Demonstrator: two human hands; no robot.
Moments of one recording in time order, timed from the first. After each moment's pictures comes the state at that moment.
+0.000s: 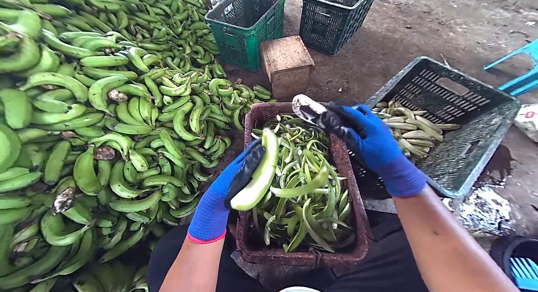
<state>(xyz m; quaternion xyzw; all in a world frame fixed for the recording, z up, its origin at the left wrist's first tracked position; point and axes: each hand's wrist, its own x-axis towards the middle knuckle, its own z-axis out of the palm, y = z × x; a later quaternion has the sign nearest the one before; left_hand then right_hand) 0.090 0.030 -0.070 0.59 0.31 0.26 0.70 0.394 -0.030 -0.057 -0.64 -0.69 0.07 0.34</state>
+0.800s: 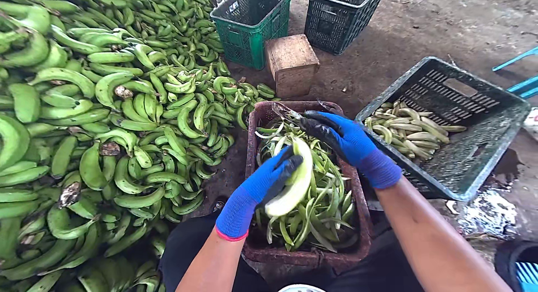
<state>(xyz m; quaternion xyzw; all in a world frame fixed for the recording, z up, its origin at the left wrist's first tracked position) 0.123 0.014 -0.070 0.68 0.33 0.20 0.62 0.361 -0.009 -0.065 -0.61 -0.69 0.20 0.33</state>
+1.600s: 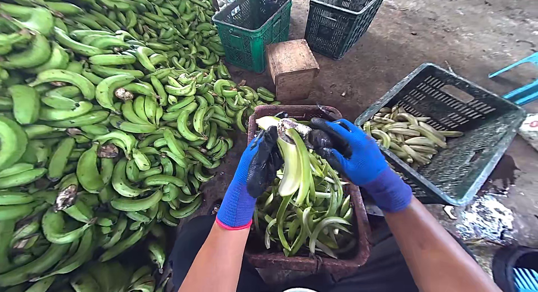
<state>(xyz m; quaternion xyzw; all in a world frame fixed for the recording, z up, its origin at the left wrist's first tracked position) 0.133 0.032 -0.074 0.45 0.22 0.44 0.74 0.359 -0.029 -0.059 -0.60 -0.73 0.06 0.32</state>
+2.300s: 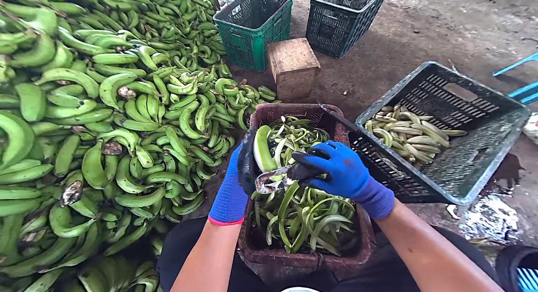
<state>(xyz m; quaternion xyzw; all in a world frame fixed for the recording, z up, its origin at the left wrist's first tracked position) 0.113 0.040 -0.091 0.32 0.35 0.42 0.77 0.347 -0.036 -0.102 -0.46 -0.84 -0.05 0.29</state>
